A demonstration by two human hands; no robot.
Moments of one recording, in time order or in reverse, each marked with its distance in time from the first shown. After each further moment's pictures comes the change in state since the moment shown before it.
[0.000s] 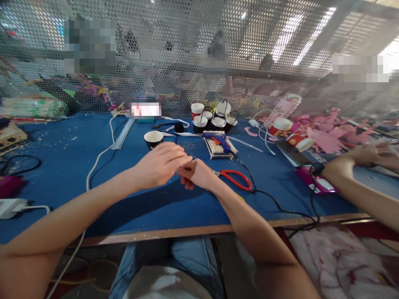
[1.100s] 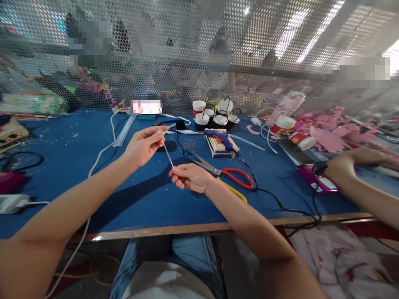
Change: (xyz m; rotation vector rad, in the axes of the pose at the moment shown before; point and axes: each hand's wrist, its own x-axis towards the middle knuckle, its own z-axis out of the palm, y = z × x) left_hand 0.001 -0.029 0.002 -1.375 0.668 -0.756; right_hand 0.007 0.006 0.017 0.827 -0.282 0.204
